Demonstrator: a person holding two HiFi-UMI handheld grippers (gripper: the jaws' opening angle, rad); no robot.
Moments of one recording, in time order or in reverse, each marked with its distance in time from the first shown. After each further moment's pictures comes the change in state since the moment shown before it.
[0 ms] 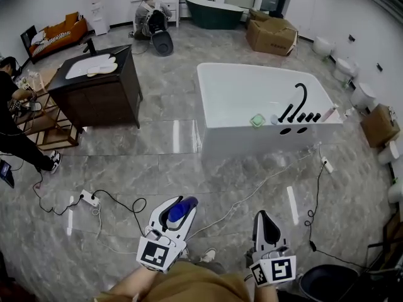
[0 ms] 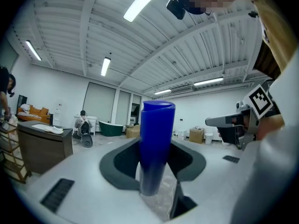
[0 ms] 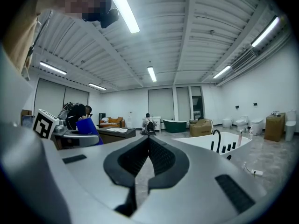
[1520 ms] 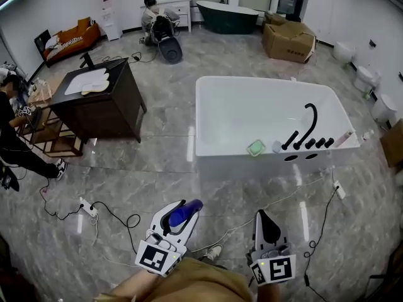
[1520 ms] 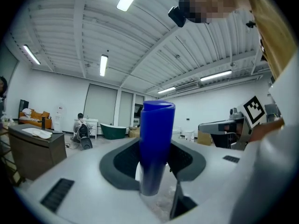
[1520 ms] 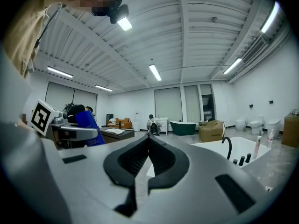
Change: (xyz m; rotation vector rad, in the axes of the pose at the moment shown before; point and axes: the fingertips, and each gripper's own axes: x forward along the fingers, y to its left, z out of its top) left arm 0.259 -0.023 0.022 0.008 -0.009 0.050; right arm 0.176 -0.217 0.022 -0.032 -0.013 0.143
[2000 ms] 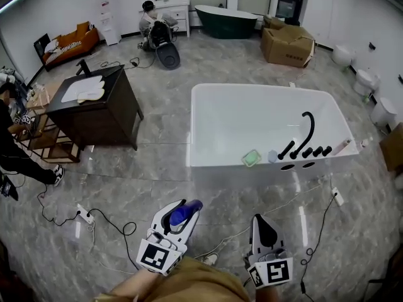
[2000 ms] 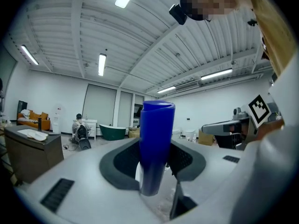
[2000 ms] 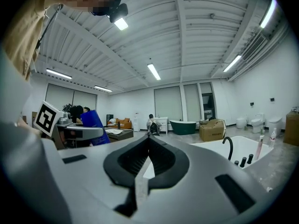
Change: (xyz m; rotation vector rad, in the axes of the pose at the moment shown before) left arm 0.064 0.005 0.007 0.038 -0.014 0.006; right arm 0.028 -0.042 -0.002 0.022 0.005 0.014
